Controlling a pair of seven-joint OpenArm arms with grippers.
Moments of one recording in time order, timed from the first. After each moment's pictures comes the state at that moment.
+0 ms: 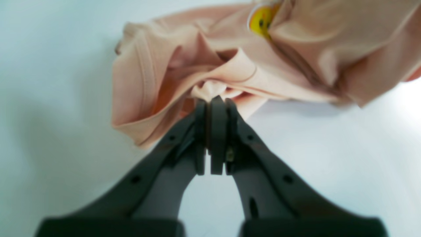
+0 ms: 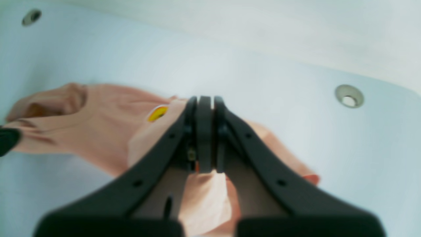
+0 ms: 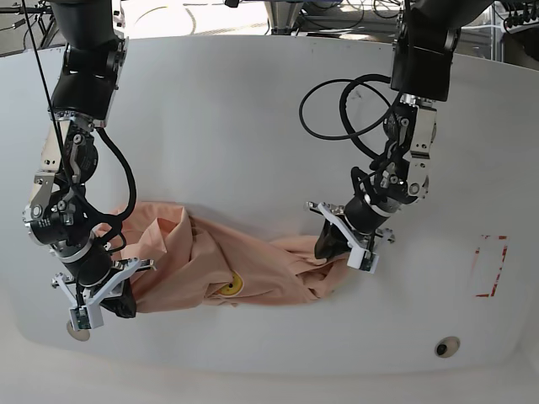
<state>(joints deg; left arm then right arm) -13.2 -8.5 7.6 81.7 -24.5 -20.5 27.7 22.4 19.9 9.9 99.5 27.7 18.2 -56.8</state>
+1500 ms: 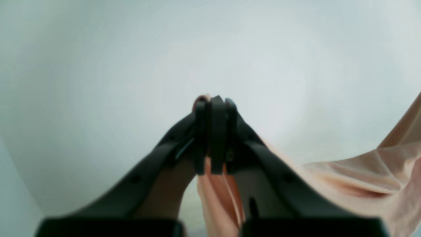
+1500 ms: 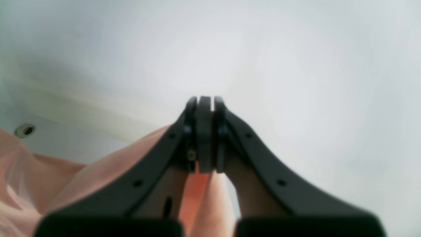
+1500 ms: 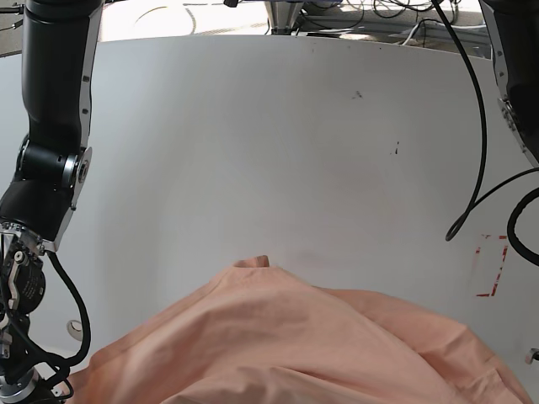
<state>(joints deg) -45.0 -35.1 -14.9 100.4 -46.4 -21.8 38.7 60.4 23.6 2.0 85.1 27.8 19.8 -56.9</state>
